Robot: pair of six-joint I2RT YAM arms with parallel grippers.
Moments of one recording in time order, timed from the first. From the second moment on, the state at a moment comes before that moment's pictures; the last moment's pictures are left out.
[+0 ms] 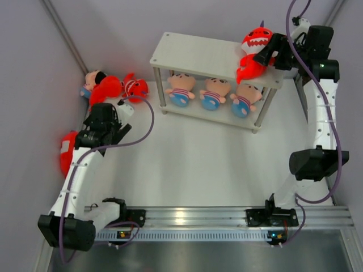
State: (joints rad) left arm -0.11 1.06 1.10 -0.75 -0.31 0.71; right arm -0.07 1.75 2.15 -0.80 -0.51 0.24
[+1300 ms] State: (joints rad) left arm 0.58 1.79 1.27 -0.51 -0.18 0.60; right arm -0.07 1.22 1.77 -0.62 -0.39 0.21
